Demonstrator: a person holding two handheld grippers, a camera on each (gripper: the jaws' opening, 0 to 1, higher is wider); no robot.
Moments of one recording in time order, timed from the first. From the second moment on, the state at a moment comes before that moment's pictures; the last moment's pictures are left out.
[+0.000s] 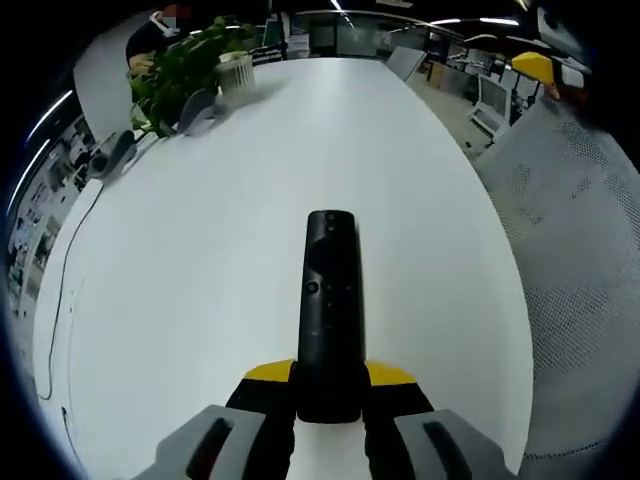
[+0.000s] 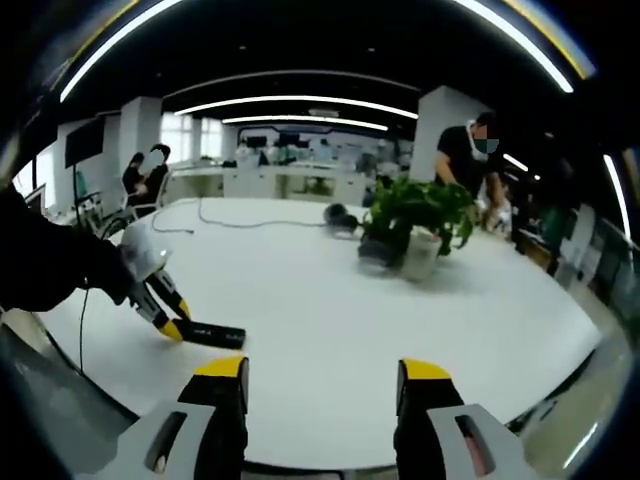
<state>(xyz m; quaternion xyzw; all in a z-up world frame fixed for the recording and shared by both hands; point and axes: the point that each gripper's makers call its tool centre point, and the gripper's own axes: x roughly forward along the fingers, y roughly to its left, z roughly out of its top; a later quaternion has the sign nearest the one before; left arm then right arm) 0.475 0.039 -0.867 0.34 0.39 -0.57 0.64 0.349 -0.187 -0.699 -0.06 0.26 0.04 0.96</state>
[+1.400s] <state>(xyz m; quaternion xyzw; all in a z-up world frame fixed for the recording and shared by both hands) 0.569 0.046 -0.867 0.35 0.43 -0.55 0.63 0.348 -0.188 -0.709 -0.07 0.28 0.04 0.96</state>
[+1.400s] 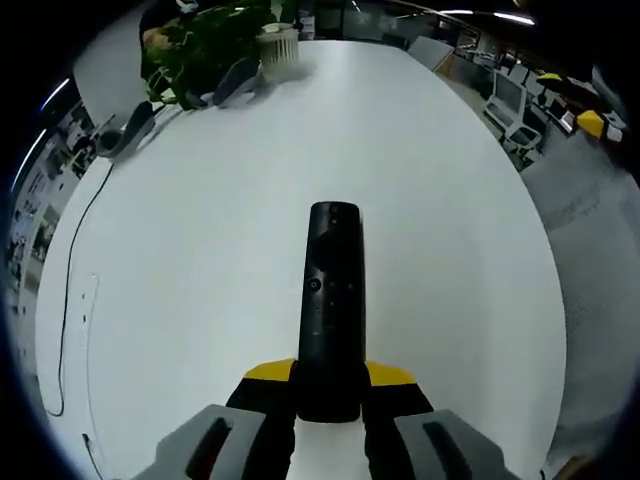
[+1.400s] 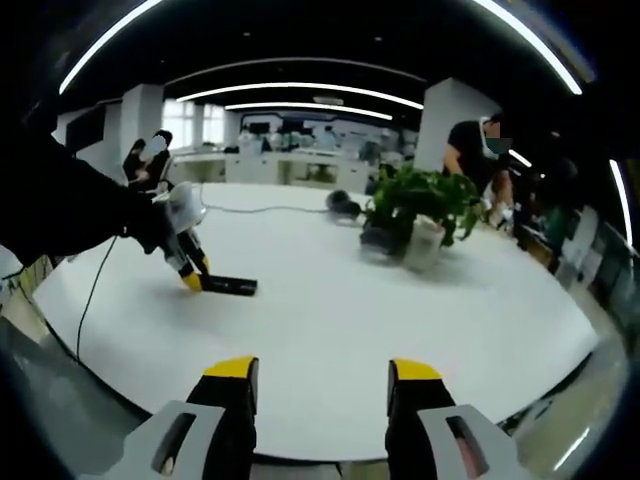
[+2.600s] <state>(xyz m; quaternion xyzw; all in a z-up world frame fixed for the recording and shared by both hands) 0.626 0.049 -0.868 0.39 0.44 -0.54 0.60 0.347 -0.192 -0.713 -0.07 0.30 0.03 0.95</state>
